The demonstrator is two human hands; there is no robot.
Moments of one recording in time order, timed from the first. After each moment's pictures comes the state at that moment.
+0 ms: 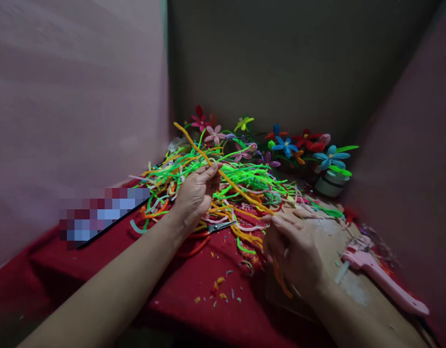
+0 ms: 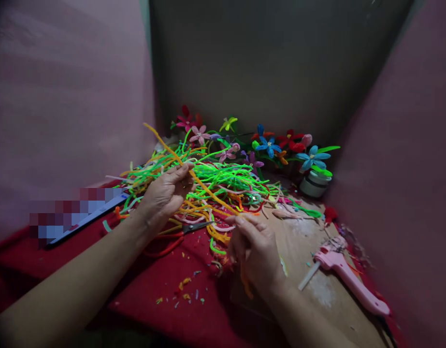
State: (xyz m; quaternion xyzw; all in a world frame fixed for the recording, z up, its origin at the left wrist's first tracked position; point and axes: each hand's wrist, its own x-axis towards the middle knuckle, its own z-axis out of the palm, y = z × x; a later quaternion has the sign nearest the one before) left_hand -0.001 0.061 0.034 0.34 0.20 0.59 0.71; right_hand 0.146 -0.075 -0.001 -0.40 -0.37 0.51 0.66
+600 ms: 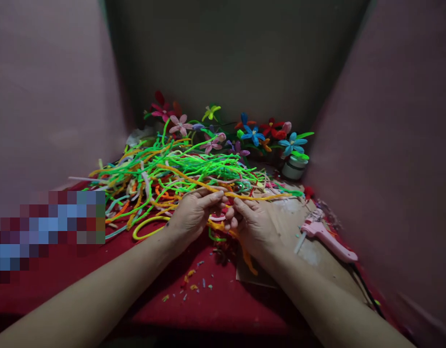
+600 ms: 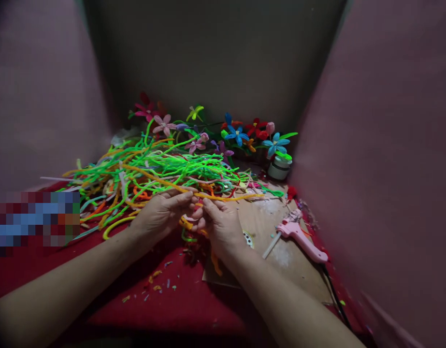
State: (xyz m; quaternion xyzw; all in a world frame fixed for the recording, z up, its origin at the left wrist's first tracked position) left_hand 0.038 0.008 0.000 0.45 0.19 0.40 0.77; right_hand 0.154 -0.053 -0.017 -0.34 -0.33 0.55 0.69
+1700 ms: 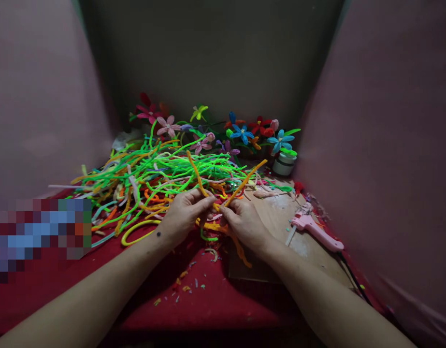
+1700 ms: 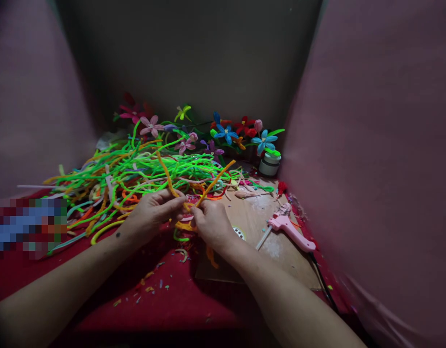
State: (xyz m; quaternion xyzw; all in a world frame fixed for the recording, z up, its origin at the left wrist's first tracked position) left_hand 0.032 0.011 0.001 0.63 0.29 0.36 0.62; right_hand 0.167 -0.052 -0.017 -0.60 -0.53 0.30 0.51
